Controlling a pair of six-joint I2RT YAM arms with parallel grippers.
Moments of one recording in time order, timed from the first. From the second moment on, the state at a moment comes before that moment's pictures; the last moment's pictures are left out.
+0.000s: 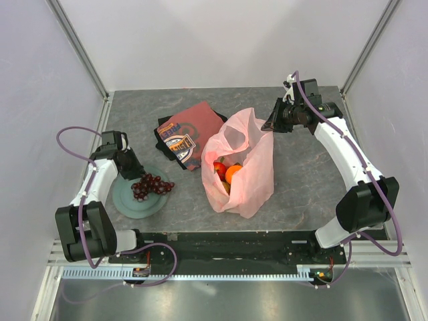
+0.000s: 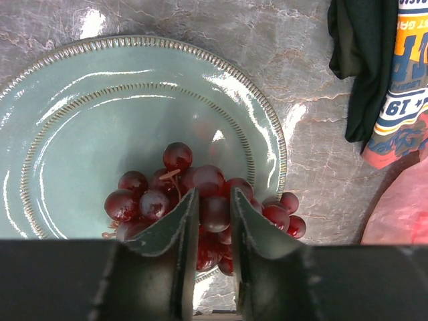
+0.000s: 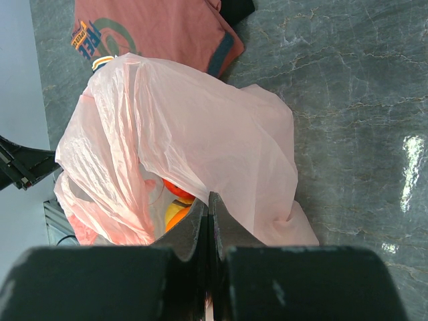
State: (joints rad) left arm 0.16 1.31 0.86 -0.65 0.13 -0.38; right arm 0.23 1.57 1.53 -0.76 -0.35 0.50
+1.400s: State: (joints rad) left arm -0.15 1.14 1.24 -0.50 0.37 -0.48; right arm 0.23 1.57 1.53 -0.76 -0.35 0.50
